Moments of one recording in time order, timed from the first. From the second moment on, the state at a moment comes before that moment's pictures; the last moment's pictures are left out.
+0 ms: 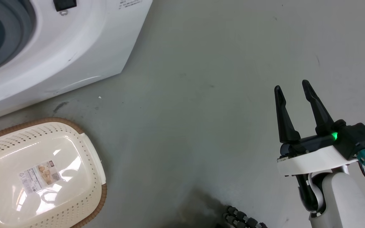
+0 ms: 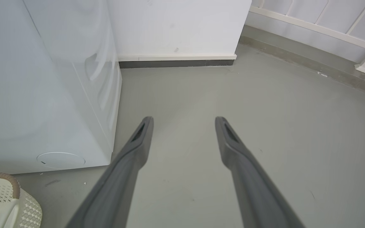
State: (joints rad) left arm -1.12 0.58 0.00 0.62 -0.16 -0.01 0.65; right arm -0.27 -0.05 0.10 0.08 0.17 0.13 -0.26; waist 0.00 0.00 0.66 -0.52
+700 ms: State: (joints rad) left arm -0.83 0.43 0.03 0.63 -0.20 0.07 -0.03; right arm -0.22 -0.05 0.05 0.07 0.09 0.13 -0.25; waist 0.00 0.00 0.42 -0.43
